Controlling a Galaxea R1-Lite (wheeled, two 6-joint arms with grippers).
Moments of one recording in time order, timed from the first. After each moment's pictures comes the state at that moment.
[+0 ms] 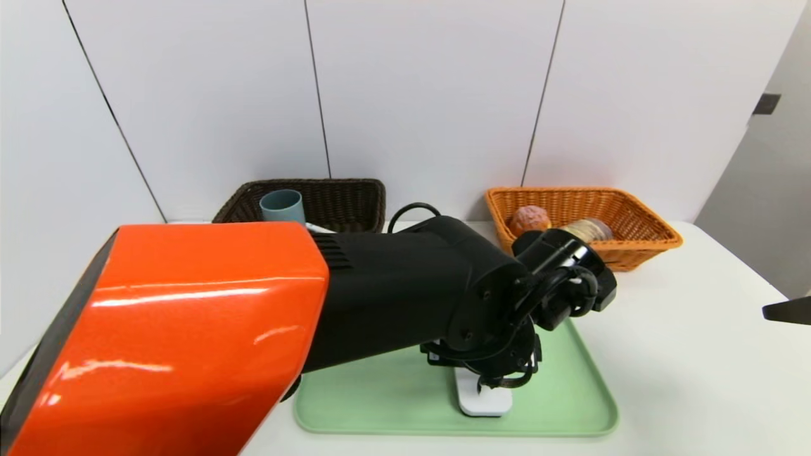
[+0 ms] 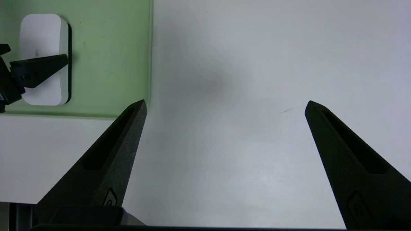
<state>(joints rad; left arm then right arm) -1.05 2.27 -1.97 0.74 0.40 -0.83 -0.07 1.17 -1.21 0.86 0.10 -0.04</state>
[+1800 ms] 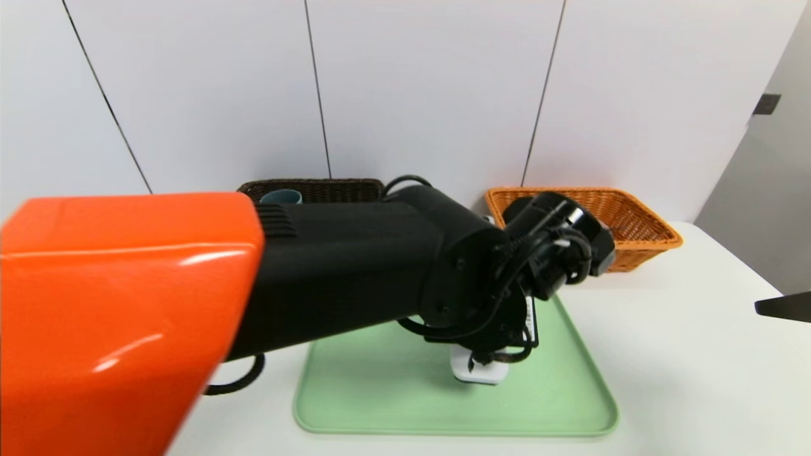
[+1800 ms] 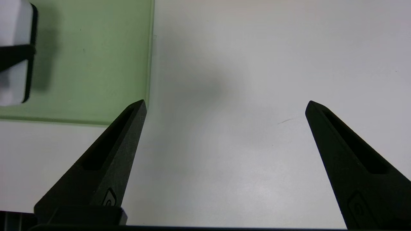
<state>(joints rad) -1.03 2.19 -1.98 0.70 0.41 -0.78 -0.07 1.17 -1.17 0.79 0.10 -0.06</state>
